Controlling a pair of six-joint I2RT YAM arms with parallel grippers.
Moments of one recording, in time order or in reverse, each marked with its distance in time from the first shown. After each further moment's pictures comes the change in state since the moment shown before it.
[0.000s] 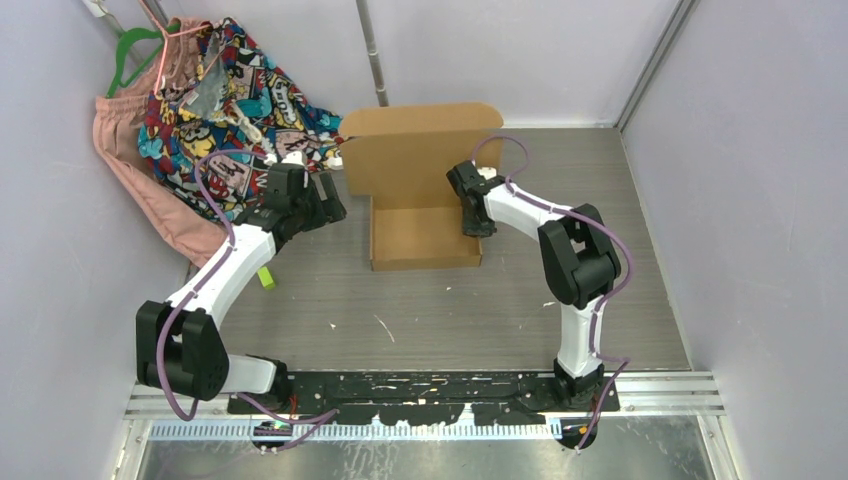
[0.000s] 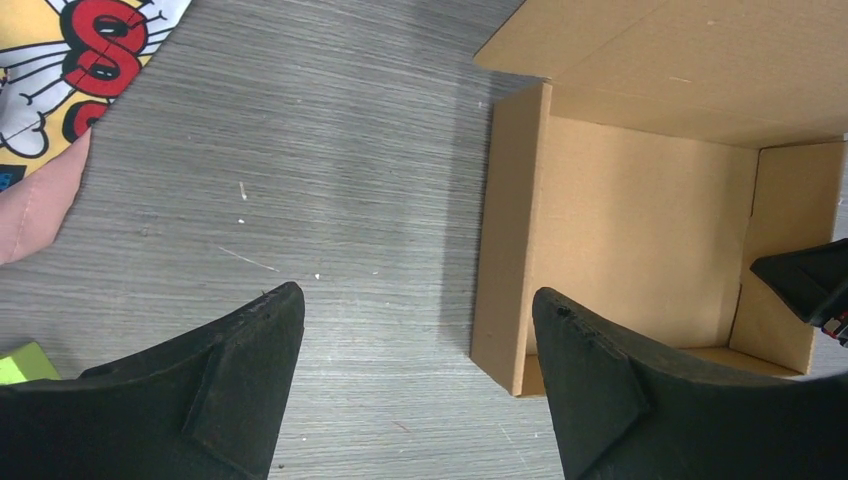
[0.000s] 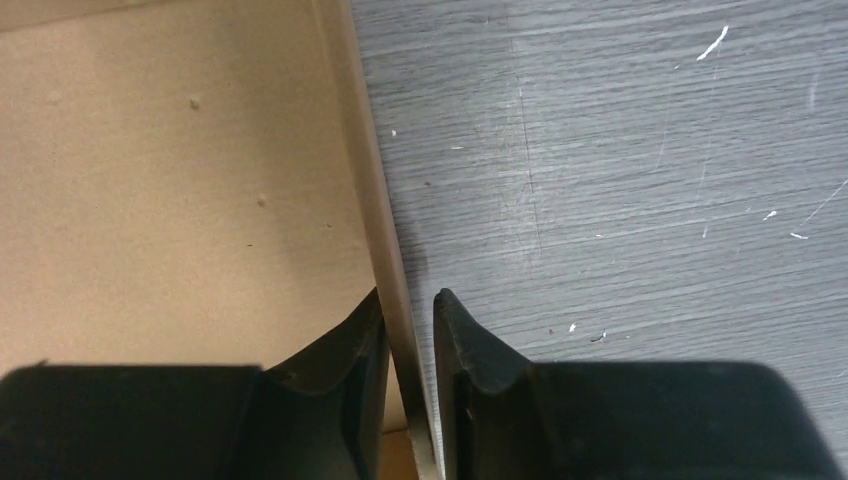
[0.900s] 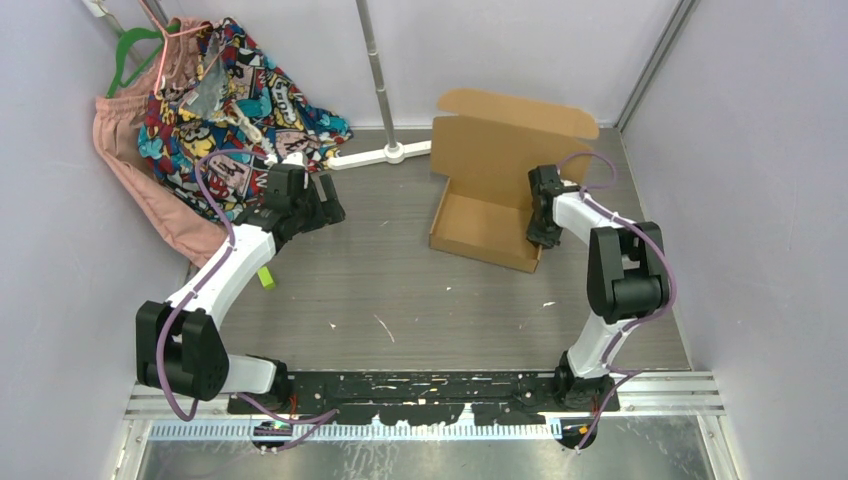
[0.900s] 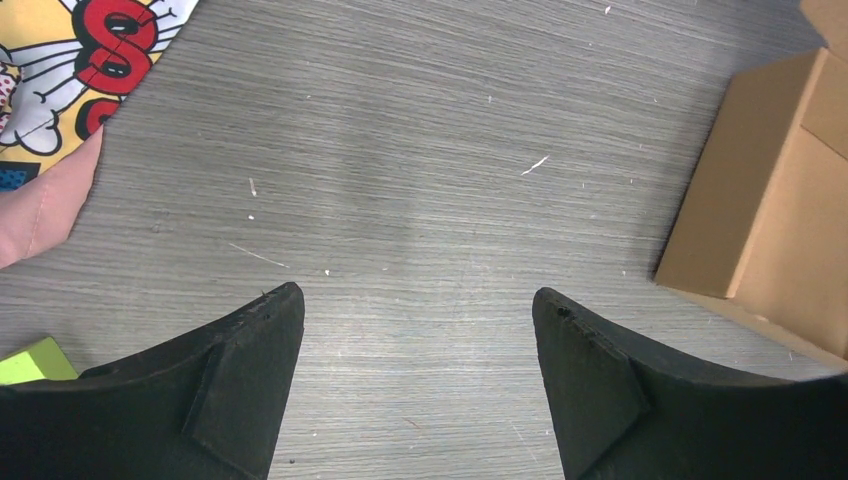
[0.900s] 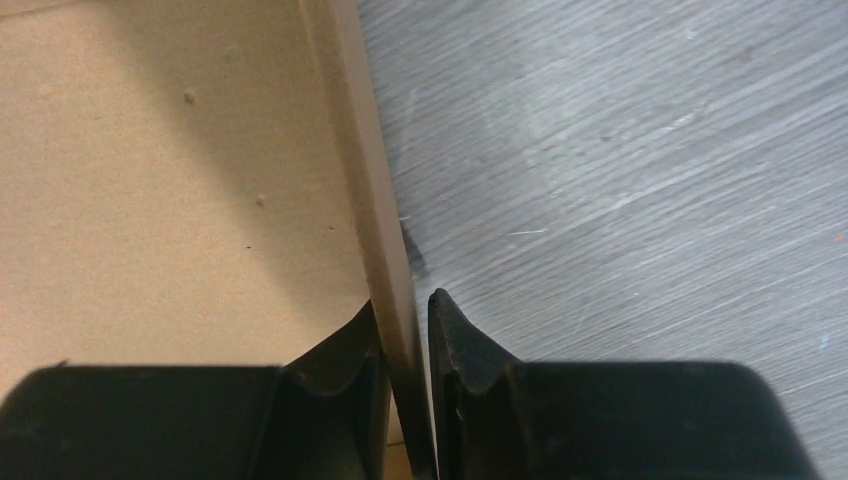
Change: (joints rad) left arm -0.002 -0.001 0.000 -0.016 -0.011 0.018; right arm -0.366 -0.195 -0.269 0.047 -0.054 -0.007
